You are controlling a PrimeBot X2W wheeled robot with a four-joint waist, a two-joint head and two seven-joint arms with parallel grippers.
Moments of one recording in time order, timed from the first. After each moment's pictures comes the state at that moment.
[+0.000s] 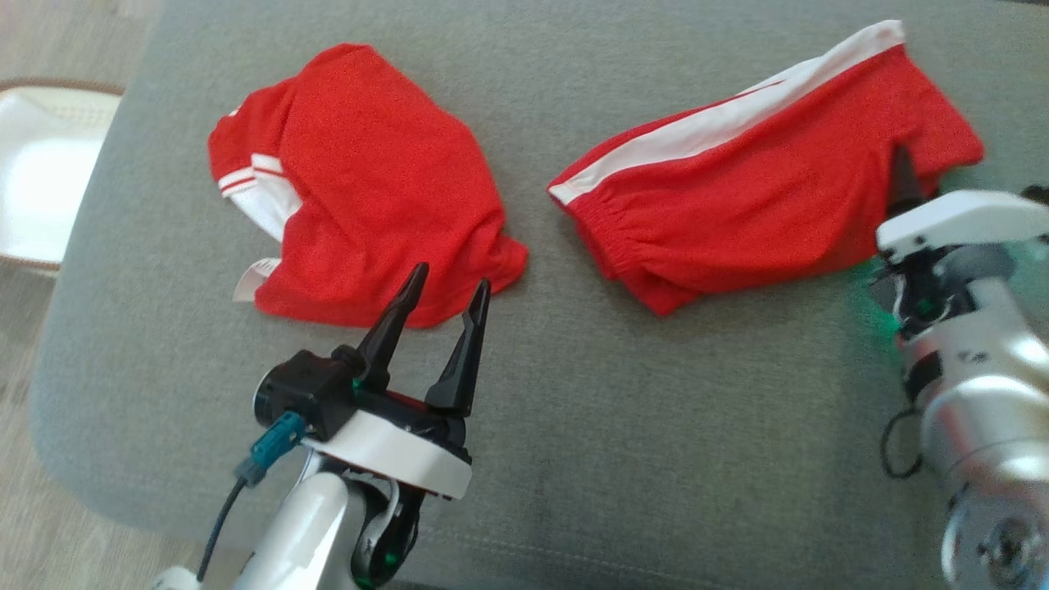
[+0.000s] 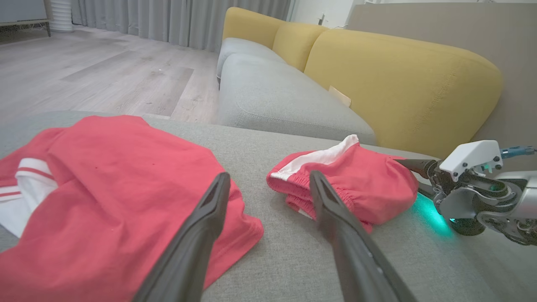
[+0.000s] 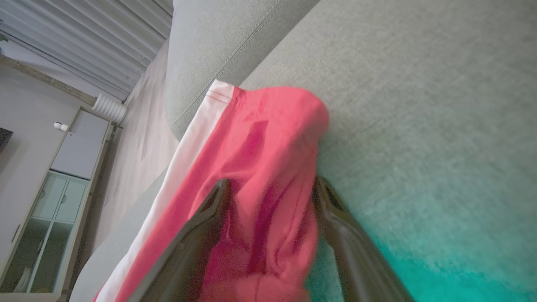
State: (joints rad) left arm -0.17 0.05 -0.41 0.12 -0.30 -0.08 -0.26; right arm -0.86 -0.11 -0.30 1.21 0.56 0.13 -0.05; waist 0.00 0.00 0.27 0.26
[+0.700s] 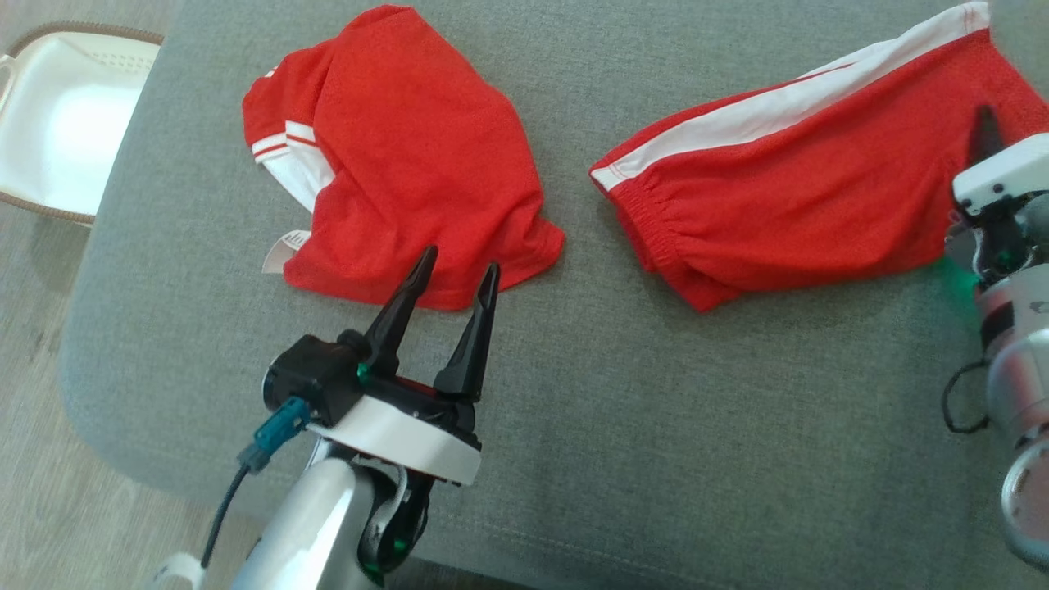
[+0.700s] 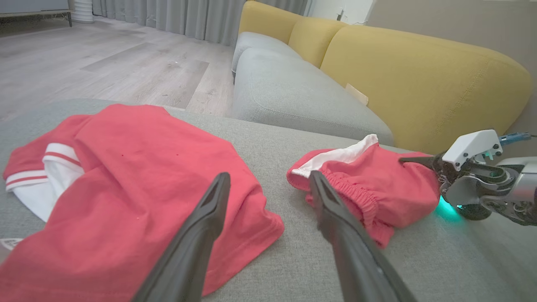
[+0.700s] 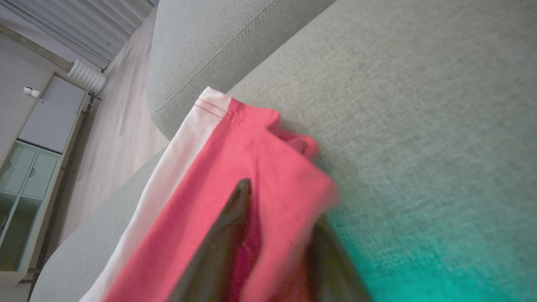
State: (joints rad) left arm -0.20 0.05 -0.44 0.12 -0.34 -0.06 -0.26; right arm -1.00 -0.20 -0.54 1.29 0.25 0.13 0.04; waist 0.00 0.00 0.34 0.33
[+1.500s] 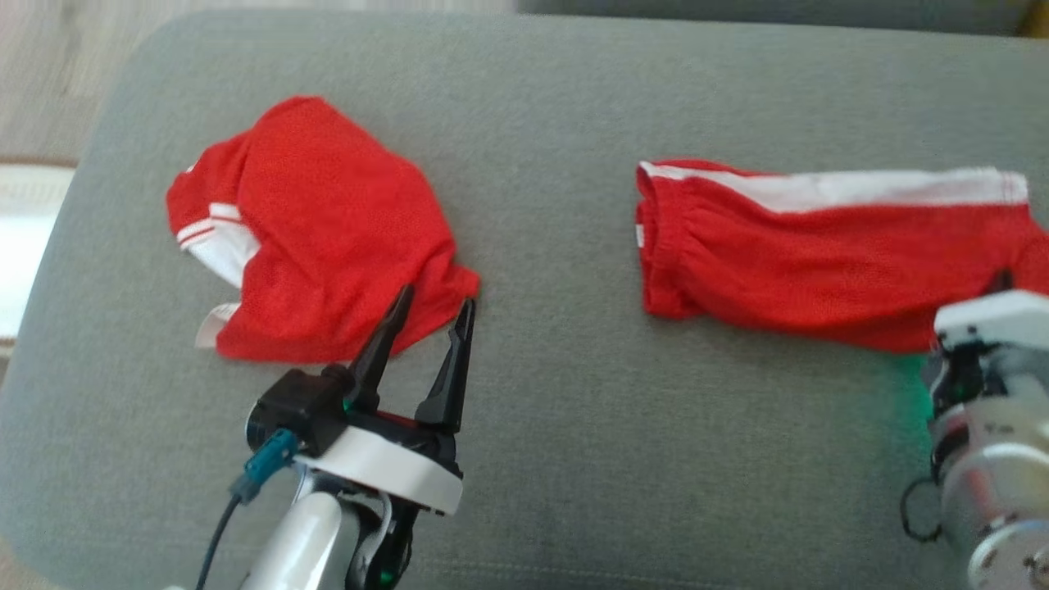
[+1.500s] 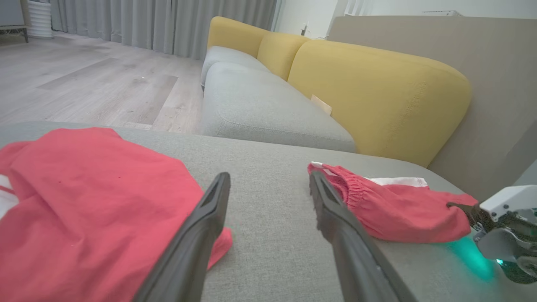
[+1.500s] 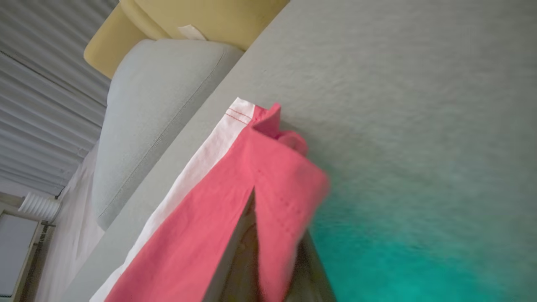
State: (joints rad) left arm -0.13 0.05 -0.40 0.13 -0.32 -0.05 -0.26; right arm -0.80 -0.13 -0.89 1.30 0.10 0.13 -0.24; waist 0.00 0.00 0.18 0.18
